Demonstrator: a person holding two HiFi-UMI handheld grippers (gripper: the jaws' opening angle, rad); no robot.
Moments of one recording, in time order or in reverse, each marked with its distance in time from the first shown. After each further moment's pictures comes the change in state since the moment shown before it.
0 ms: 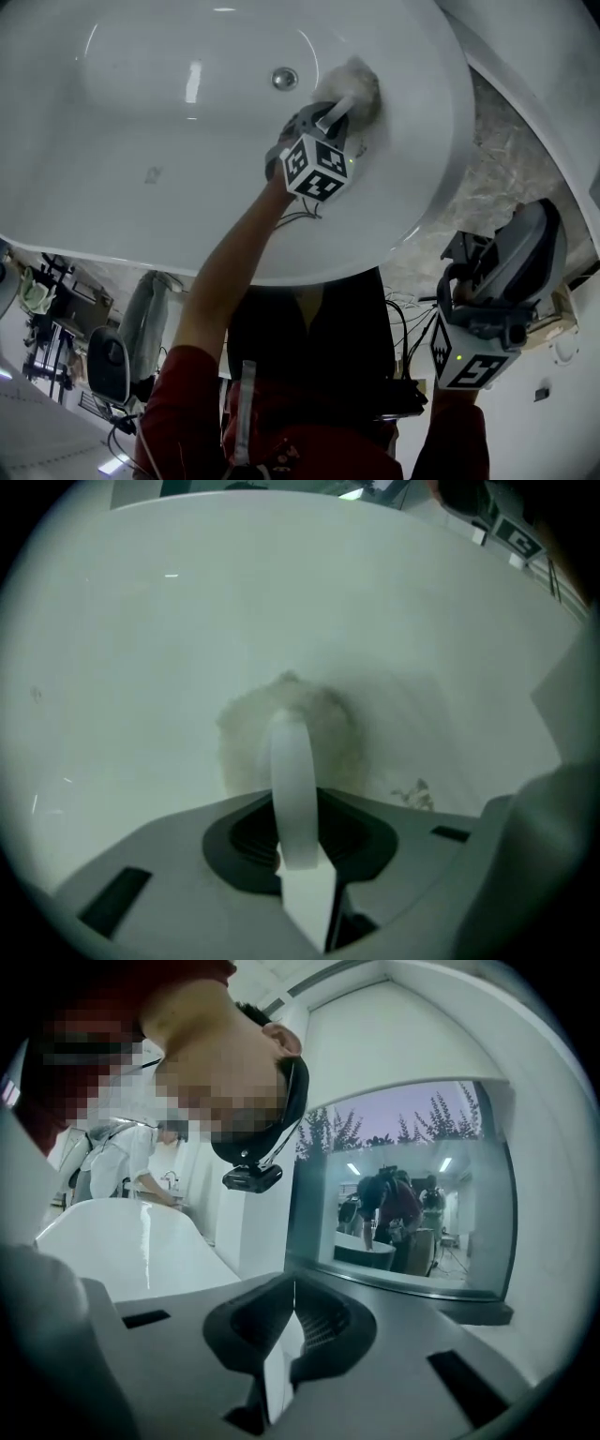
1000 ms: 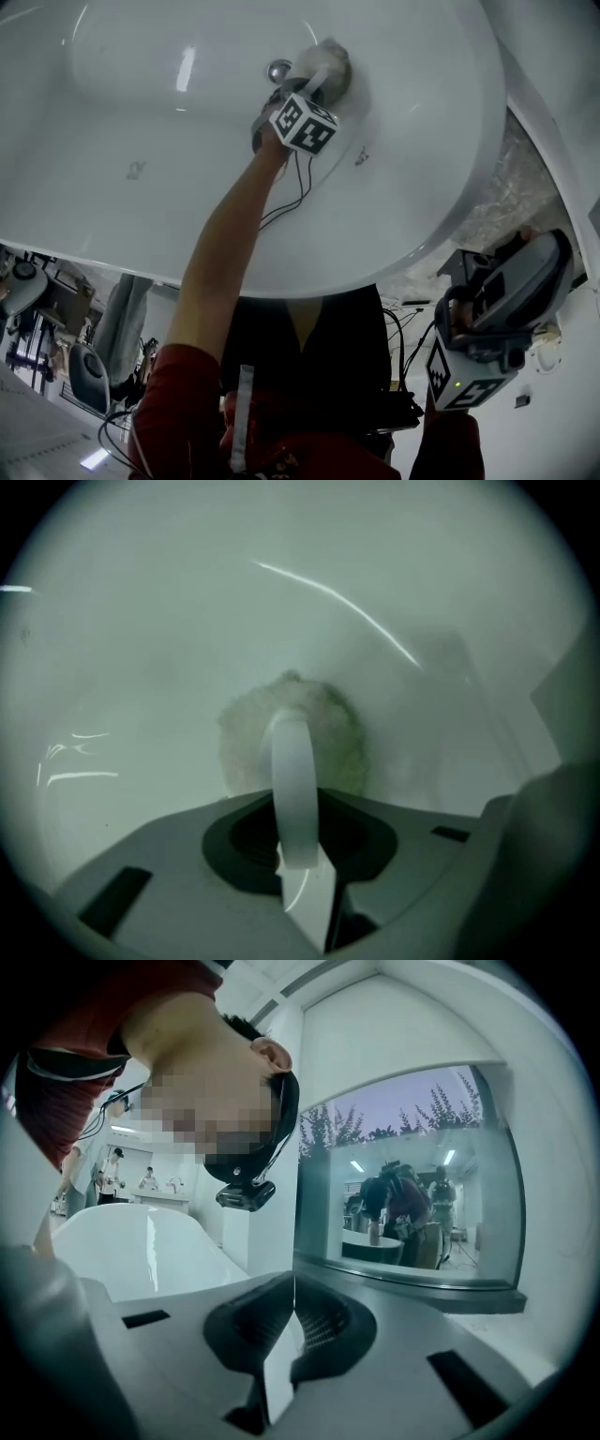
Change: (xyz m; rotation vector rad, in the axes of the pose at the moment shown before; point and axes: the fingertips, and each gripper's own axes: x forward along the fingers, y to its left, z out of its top) left arm 0.083 0.071 -0.069 -0.080 0.208 0.106; right arm 0.012 0.012 -0.017 0.037 -0.017 0.053
